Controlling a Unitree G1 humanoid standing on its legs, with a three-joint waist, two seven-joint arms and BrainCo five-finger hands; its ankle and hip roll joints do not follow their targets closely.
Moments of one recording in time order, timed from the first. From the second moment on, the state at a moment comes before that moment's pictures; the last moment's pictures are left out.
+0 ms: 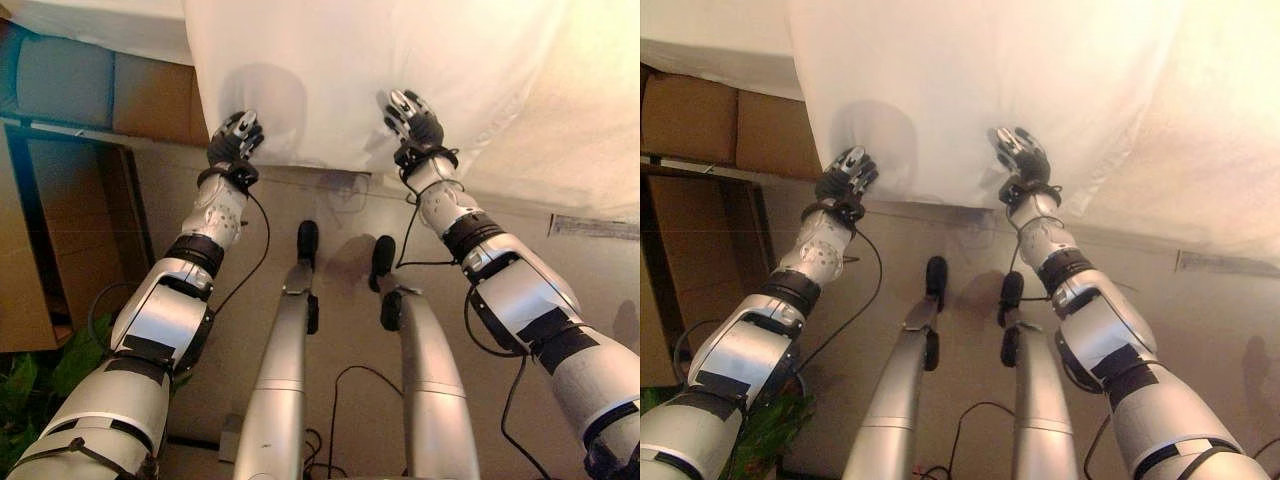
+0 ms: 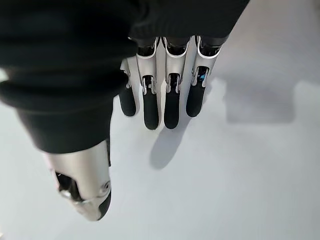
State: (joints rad) left arm -1.10 0.44 -0.33 1.01 -1.21 -0.16 0.16; right arm -1.25 -0.30 0.47 1.09 1.27 -0.23 -0.26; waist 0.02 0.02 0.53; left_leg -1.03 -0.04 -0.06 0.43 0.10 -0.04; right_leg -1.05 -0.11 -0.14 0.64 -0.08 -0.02
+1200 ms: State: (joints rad) left arm -0.53 0.47 -0.02 0.99 -0.77 -0.20 0.44; right arm -0.69 -0.45 0.17 1.09 0.62 -0.18 -0.56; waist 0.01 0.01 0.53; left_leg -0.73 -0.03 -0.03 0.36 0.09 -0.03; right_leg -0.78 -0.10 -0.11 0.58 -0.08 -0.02
